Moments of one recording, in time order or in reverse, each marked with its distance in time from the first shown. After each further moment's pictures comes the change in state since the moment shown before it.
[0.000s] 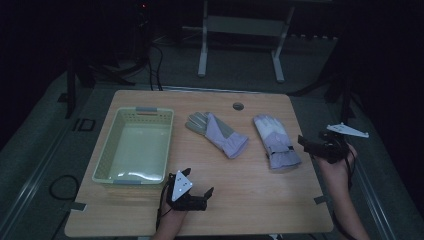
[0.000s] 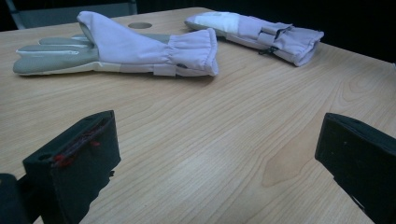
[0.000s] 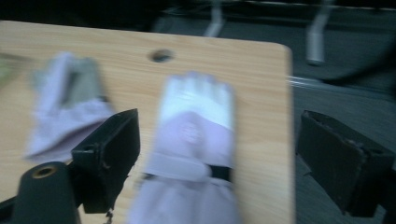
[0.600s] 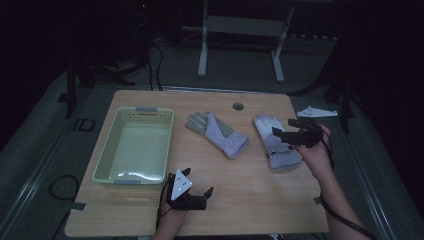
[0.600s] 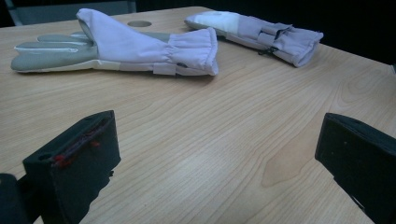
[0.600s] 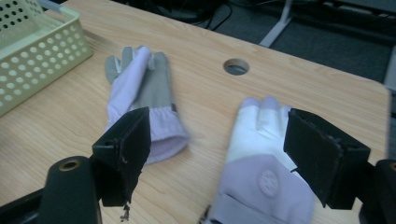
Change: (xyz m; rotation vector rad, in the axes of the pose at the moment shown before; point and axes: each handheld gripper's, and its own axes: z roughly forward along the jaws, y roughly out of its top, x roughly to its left) left arm 0.001 0.000 0.000 0.004 -0.007 -0.012; right arm 0.051 0.043 0.040 0.072 0.209 -0.179
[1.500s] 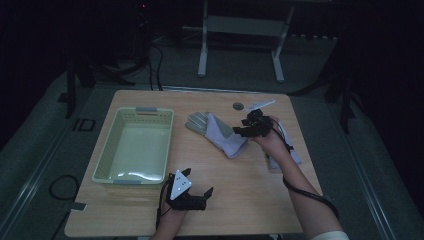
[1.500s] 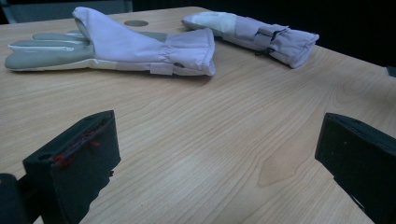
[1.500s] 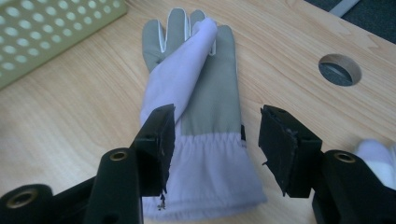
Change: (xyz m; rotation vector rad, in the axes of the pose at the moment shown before) left arm 0.002 0.000 0.000 -0.005 -0.023 -0.020; right arm 0.053 0.026 0.127 0.196 0.145 -0.152
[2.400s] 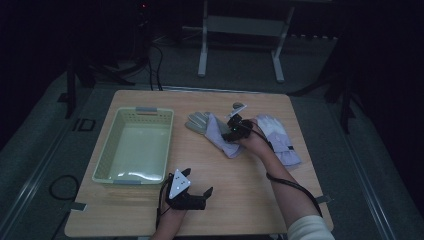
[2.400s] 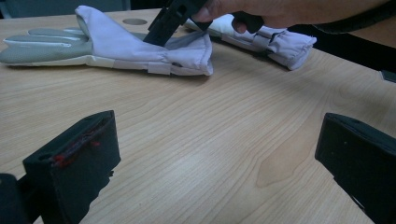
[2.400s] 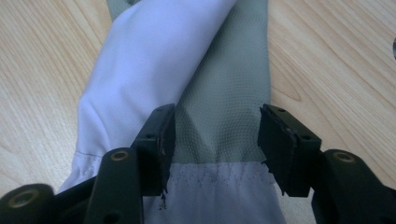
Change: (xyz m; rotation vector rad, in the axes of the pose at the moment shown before) left arm 0.002 0.000 0.000 0.001 -0.005 -0.018; right arm 0.004 -0.005 0.087 0.174 -0.027 -0.134
